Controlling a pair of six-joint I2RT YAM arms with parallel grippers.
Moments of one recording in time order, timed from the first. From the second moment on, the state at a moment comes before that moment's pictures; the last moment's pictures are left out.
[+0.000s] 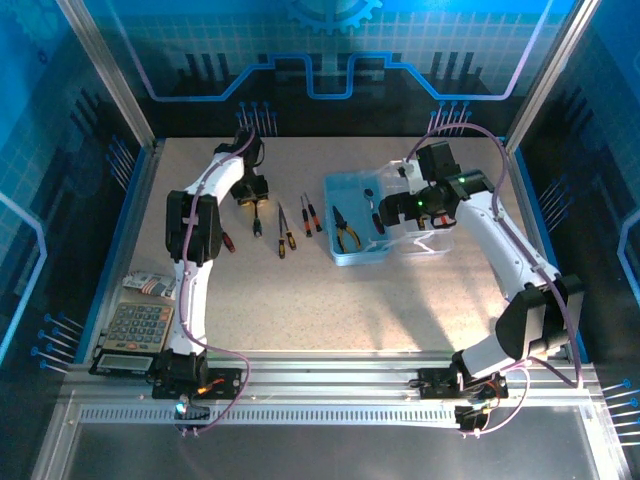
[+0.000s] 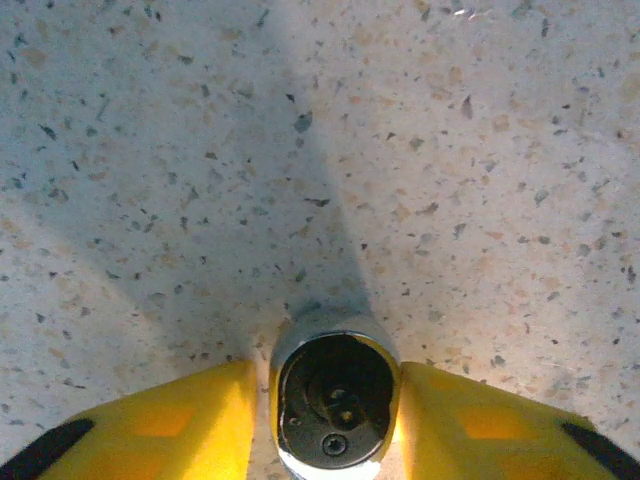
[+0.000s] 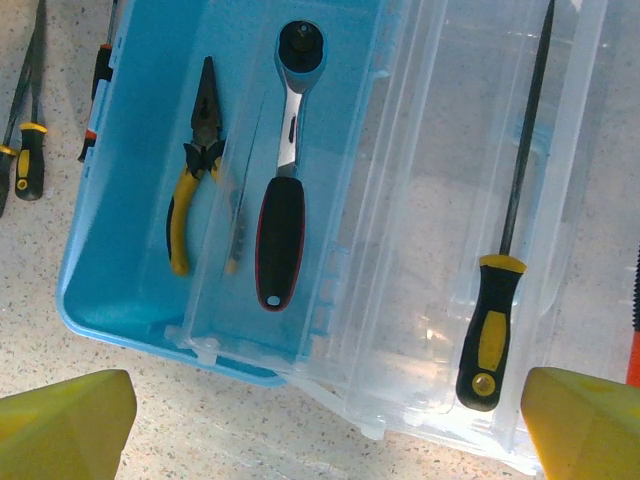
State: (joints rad) left arm -0.10 2.43 2.08 -0.99 -0.02 -0.40; right arm 0.28 1.51 1.42 -0.96 -0.09 0.05
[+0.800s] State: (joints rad) left arm -0.13 1.89 1.79 -0.99 0.14 -0.40; right arm 0.36 1.50 1.45 -0.95 -0.16 0.06
